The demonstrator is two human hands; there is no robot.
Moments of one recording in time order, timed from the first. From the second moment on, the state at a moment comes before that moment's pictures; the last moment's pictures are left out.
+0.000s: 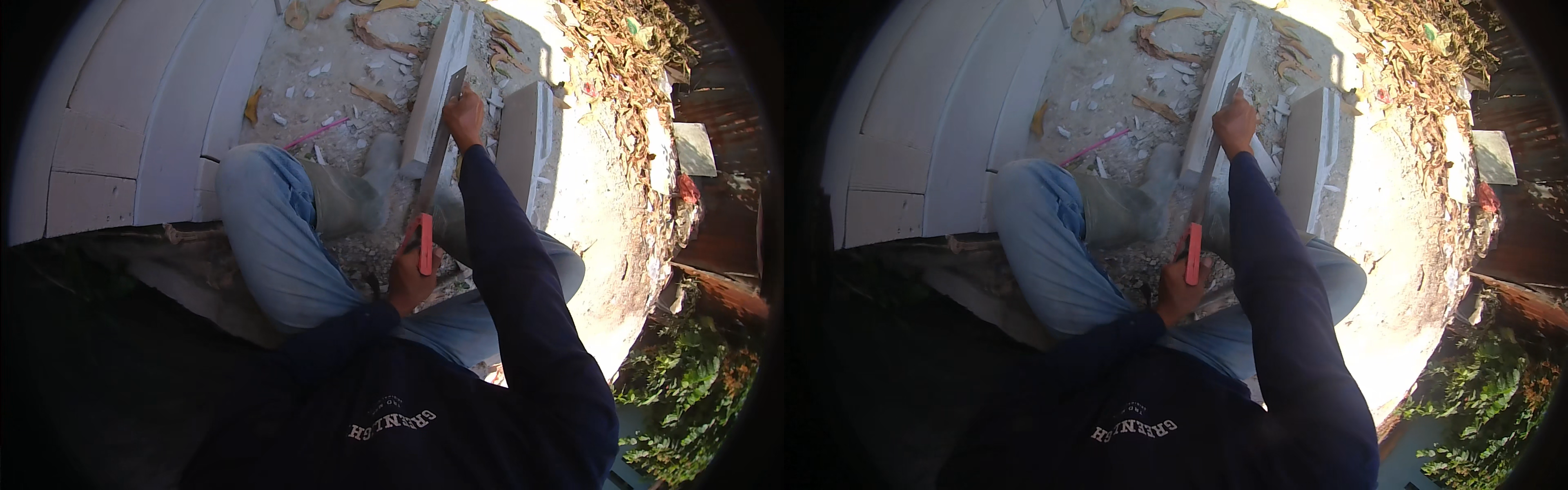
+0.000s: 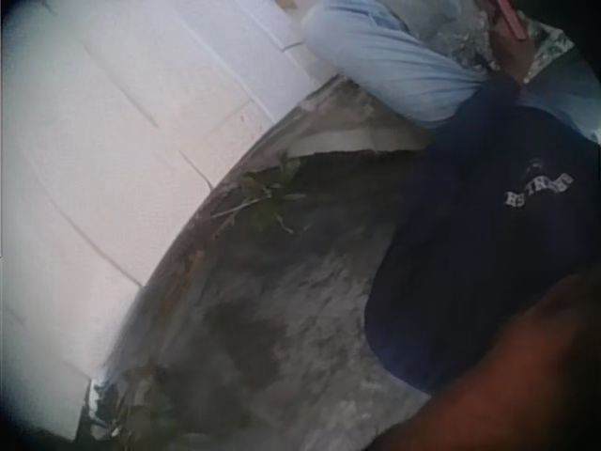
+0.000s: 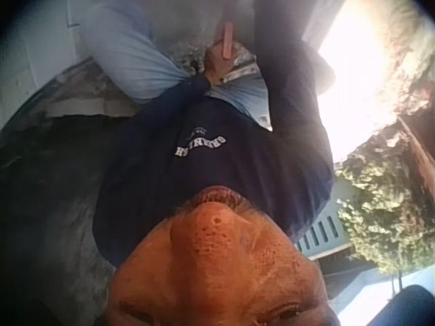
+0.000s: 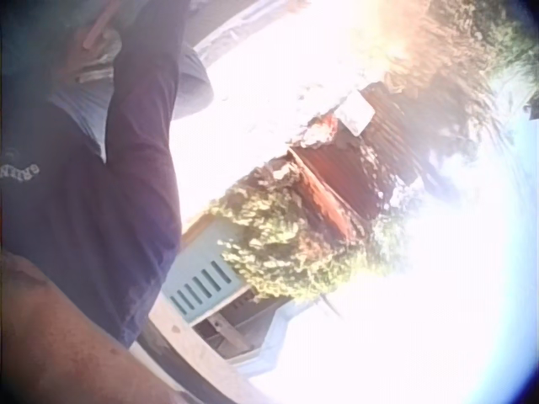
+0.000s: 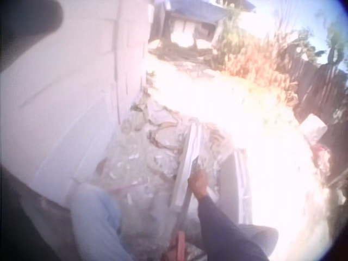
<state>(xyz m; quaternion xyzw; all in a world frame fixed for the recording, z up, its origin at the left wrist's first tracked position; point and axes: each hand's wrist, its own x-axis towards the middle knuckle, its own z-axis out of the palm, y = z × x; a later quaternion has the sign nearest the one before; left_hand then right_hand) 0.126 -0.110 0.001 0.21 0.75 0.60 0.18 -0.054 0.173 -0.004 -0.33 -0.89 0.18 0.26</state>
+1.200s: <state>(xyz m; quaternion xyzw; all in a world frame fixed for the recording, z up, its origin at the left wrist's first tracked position) 0.116 -0.118 -0.015 0.16 0.71 0.63 0.25 0.062 0.020 -0.006 -0.37 -0.88 0.28 0.08</state>
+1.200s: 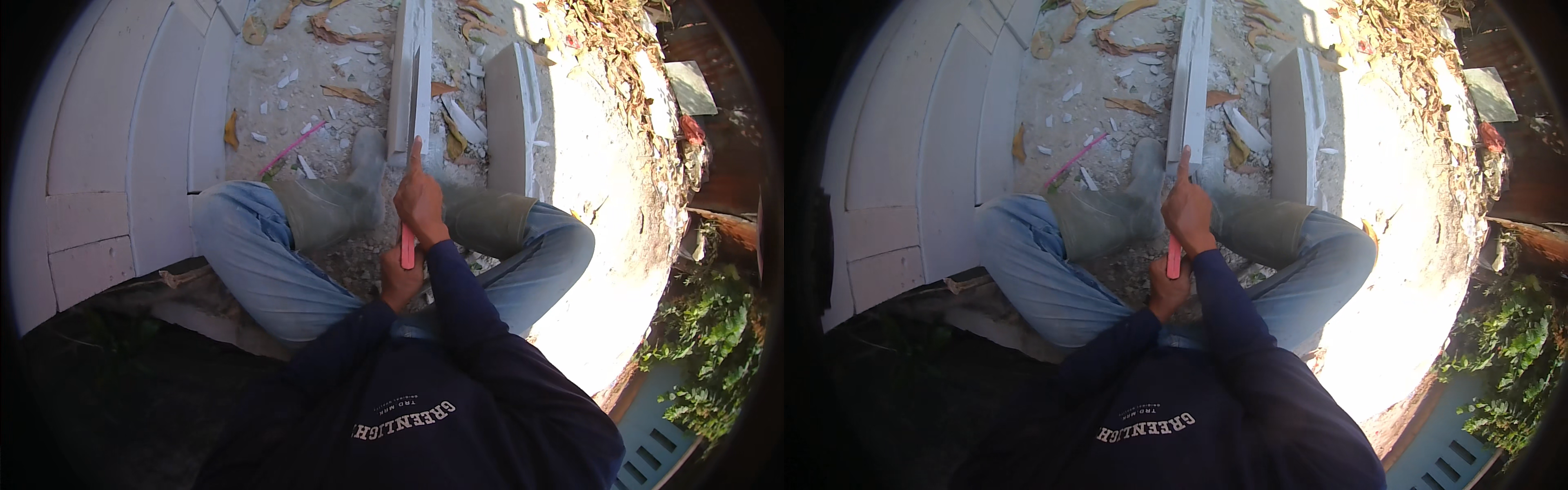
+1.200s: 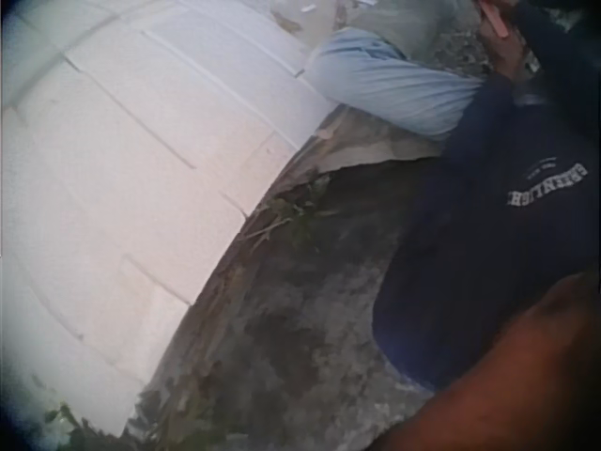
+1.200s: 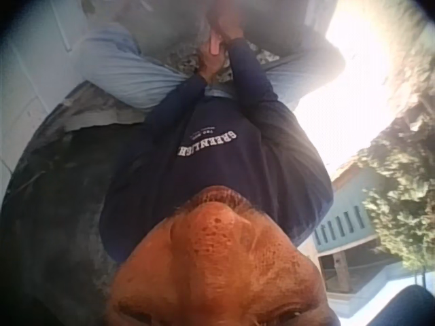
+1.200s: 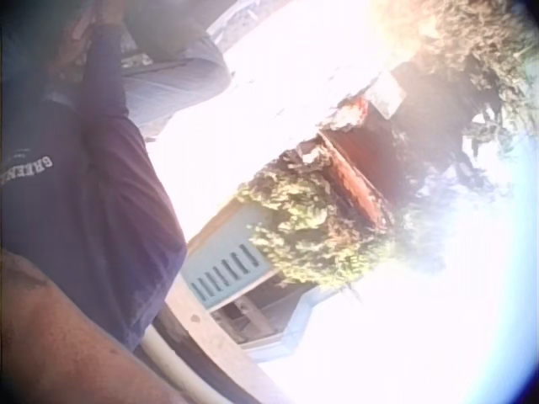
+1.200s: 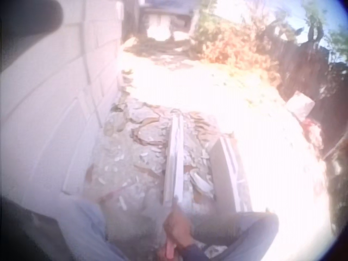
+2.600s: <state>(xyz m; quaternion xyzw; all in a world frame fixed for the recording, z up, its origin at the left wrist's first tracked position) 0.096 -0.106 -0.016 0.17 0.71 0.59 0.34 0.039 0.048 -0.032 -0.33 -0.91 0.21 0.11</state>
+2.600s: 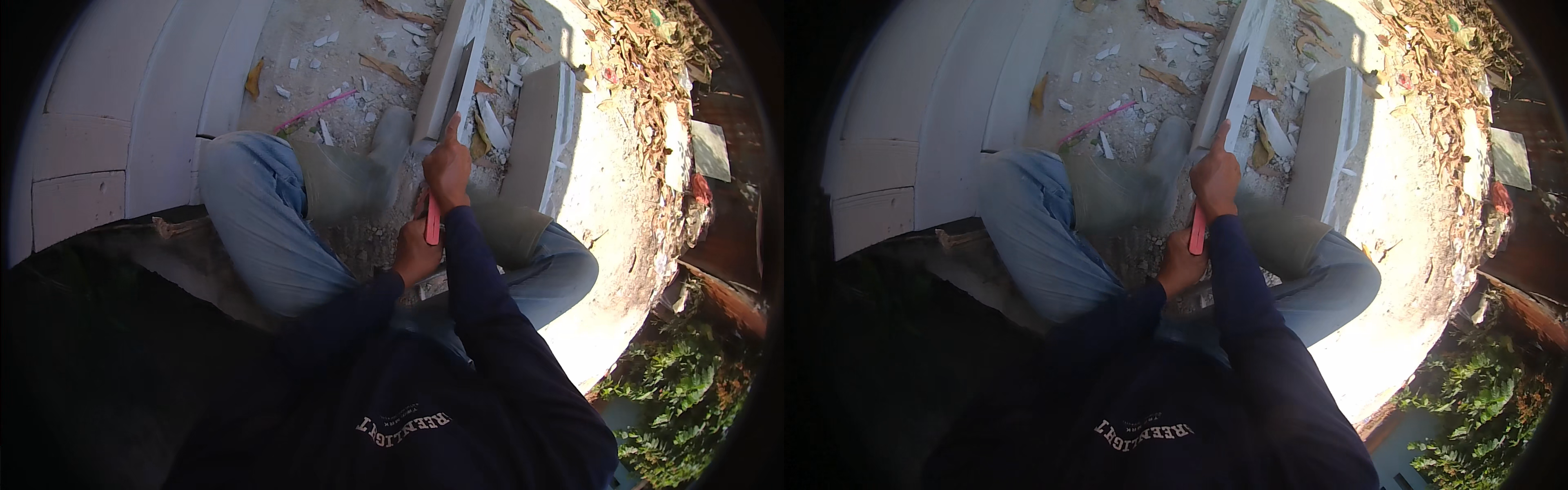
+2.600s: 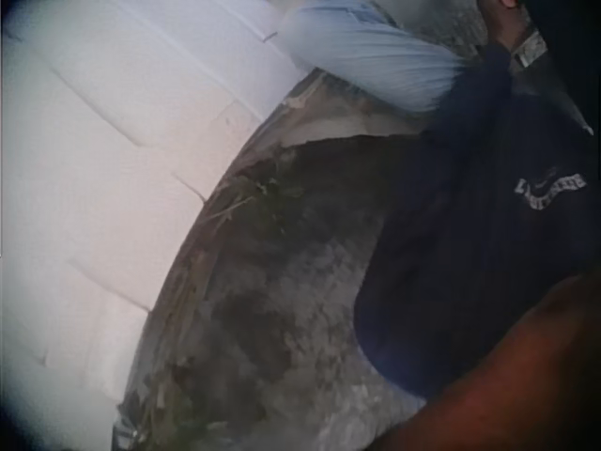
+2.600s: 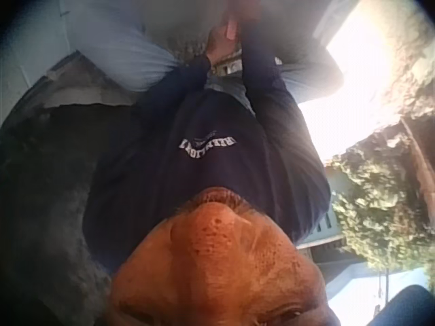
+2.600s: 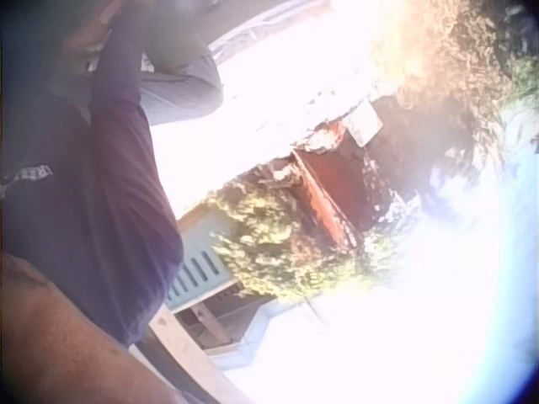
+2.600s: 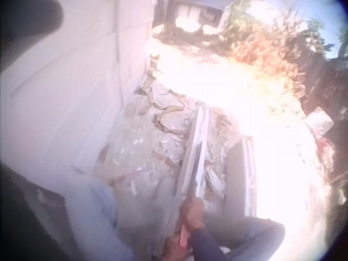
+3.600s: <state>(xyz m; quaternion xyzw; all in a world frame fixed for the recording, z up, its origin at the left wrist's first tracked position) 0.077 -0.112 -0.017 0.22 0.69 0.55 0.41 0.040 0.045 -0.033 -0.34 -0.91 0.22 0.10</state>
